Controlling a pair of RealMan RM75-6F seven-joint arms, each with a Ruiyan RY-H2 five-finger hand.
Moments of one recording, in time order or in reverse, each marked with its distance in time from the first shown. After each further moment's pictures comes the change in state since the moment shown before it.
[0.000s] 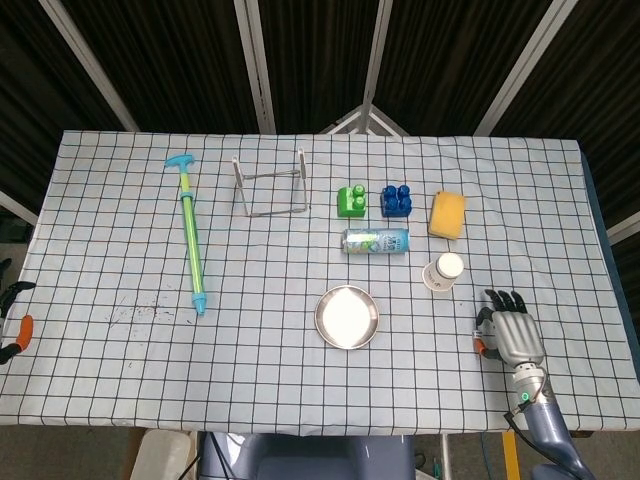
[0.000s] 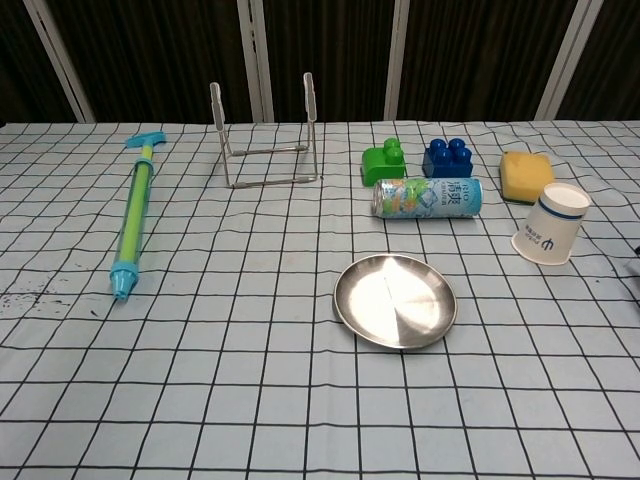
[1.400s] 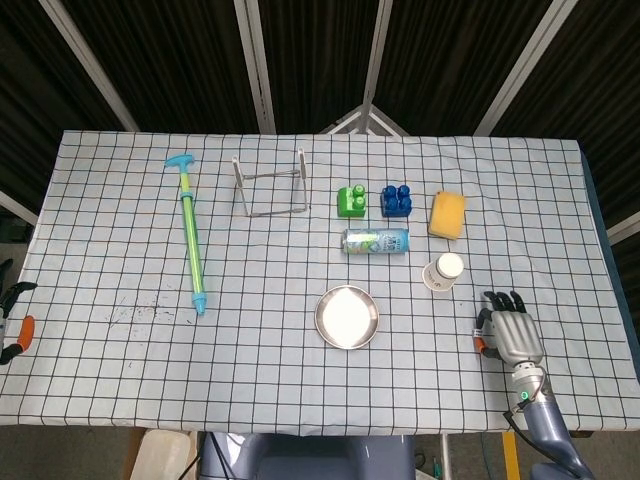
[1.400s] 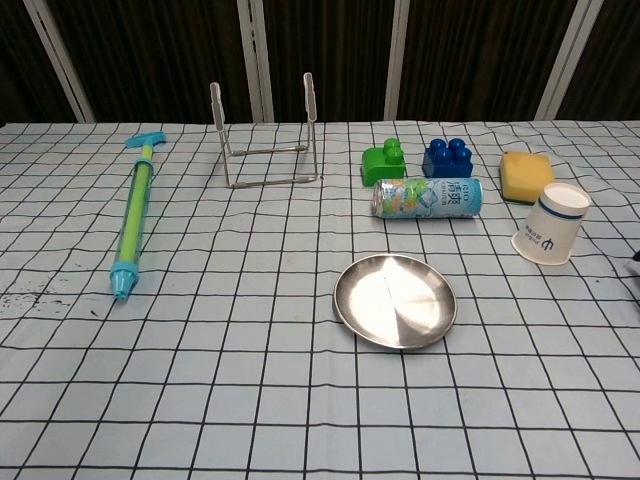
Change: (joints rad) left arm -0.002 -0.005 0.001 -0.003 -0.003 -0.001 0.020; right arm 0.009 -0.012 -0.009 0.025 -0.004 0.004 0.023
